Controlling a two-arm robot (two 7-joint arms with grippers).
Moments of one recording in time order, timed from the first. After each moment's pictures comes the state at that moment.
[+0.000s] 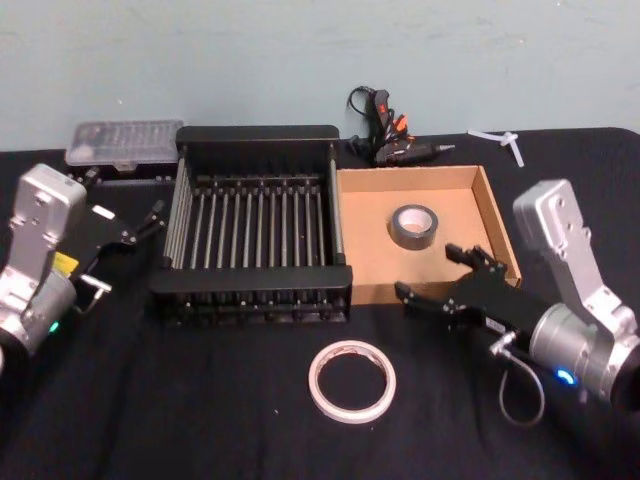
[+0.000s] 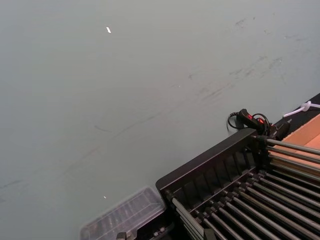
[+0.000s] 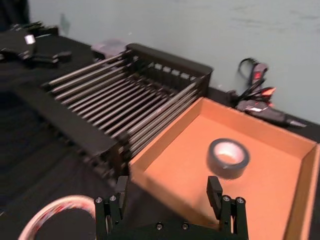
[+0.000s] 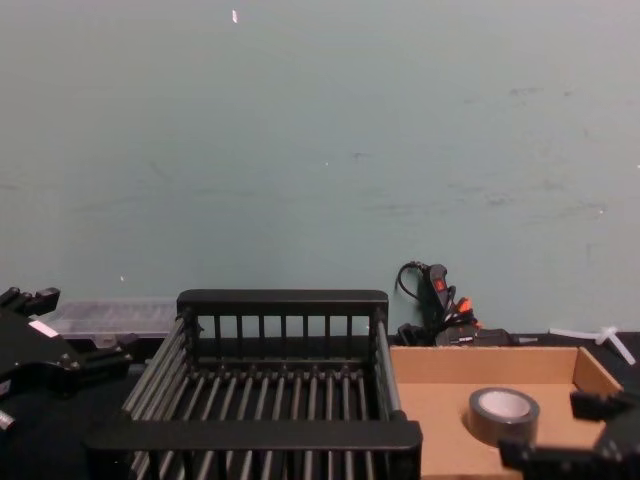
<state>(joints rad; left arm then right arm) -0.20 0.60 0.45 -1.41 -0.25 -0.12 0.03 -0.03 0.43 -0.25 -1.73 0.24 0.29 0.38</state>
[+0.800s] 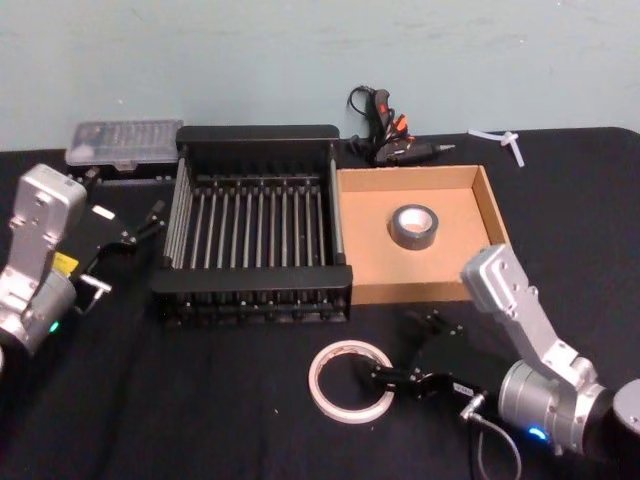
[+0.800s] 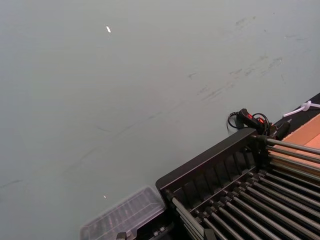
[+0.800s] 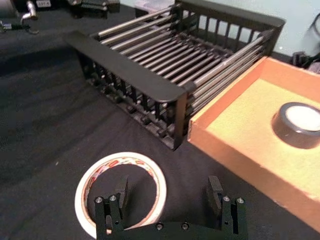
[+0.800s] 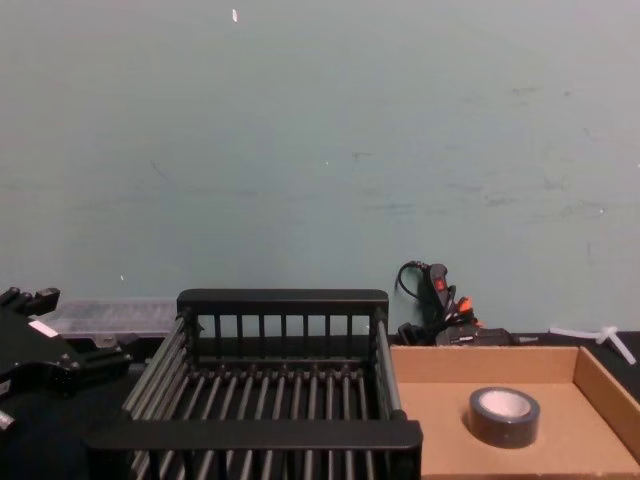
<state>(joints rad) -0.20 0.60 0.45 -1.41 -0.25 -0.12 0.03 -0.05 0.48 -0.37 -1.72 0.25 0.31 0.40</state>
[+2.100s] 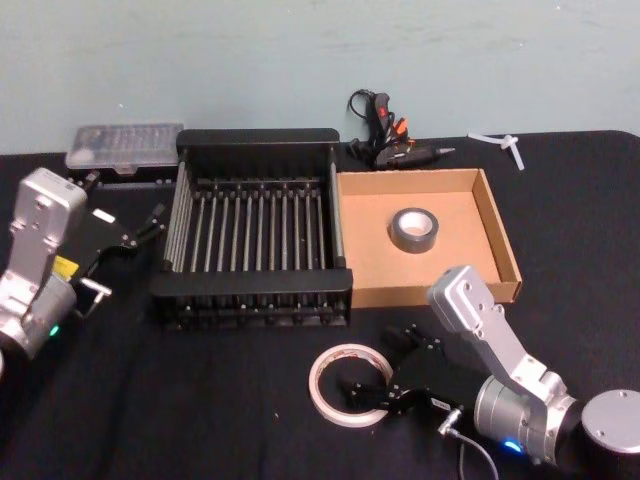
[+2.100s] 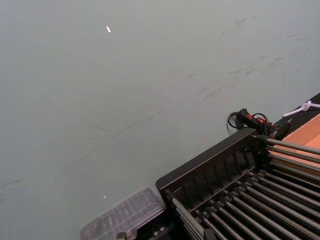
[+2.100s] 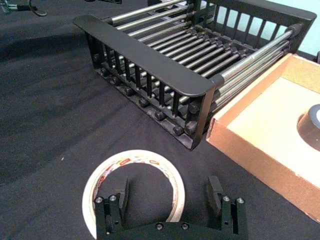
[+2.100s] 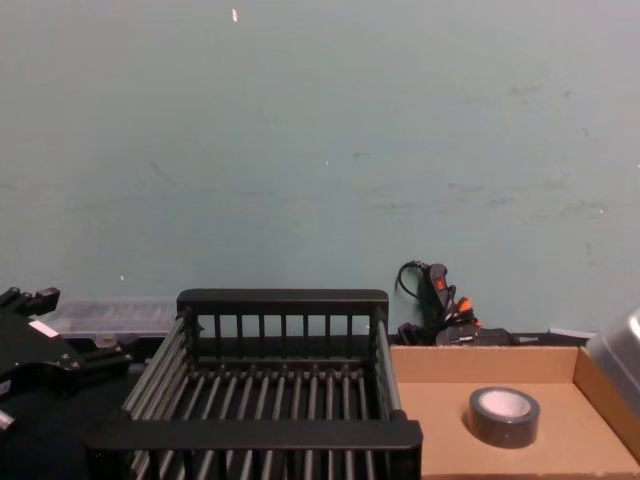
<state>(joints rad) -0.20 0.60 0.45 -1.41 -0.25 -0.12 0.03 -0.02 0.45 -0.43 -1.67 0.19 0.28 0.39</state>
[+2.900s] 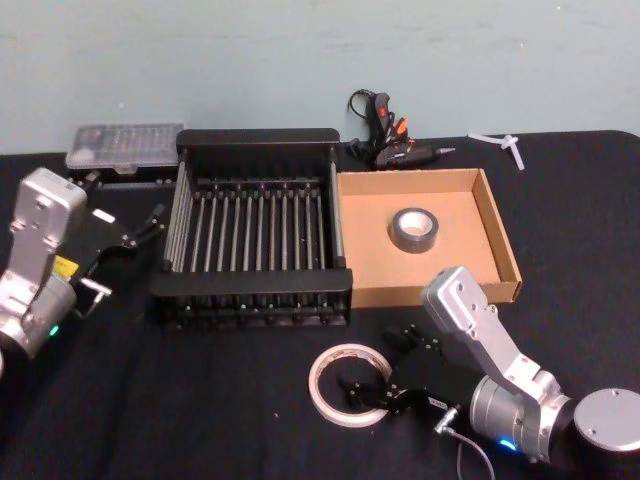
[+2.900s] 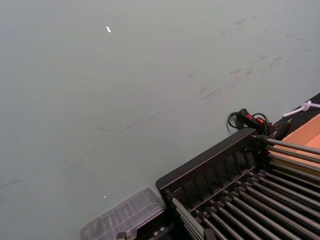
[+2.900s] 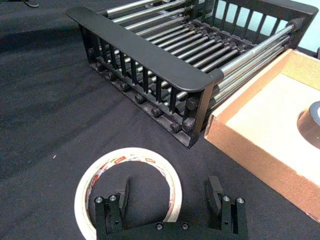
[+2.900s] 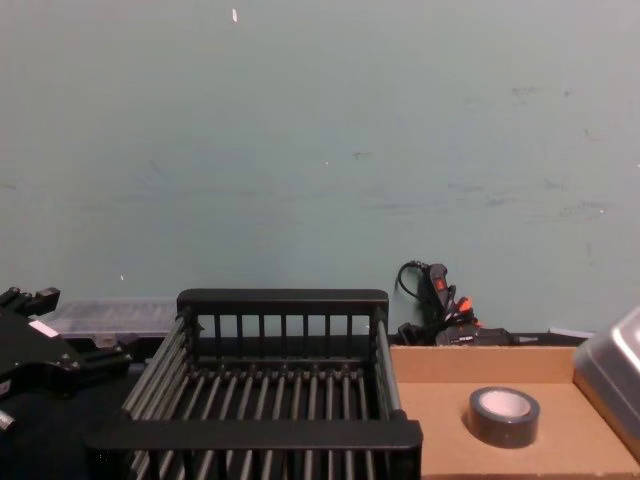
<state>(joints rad) -0.20 0.60 0.45 -1.41 -0.25 -0.12 0.03 -0.01 0.43 -0.43 -1.65 0.17 0.29 0.39</state>
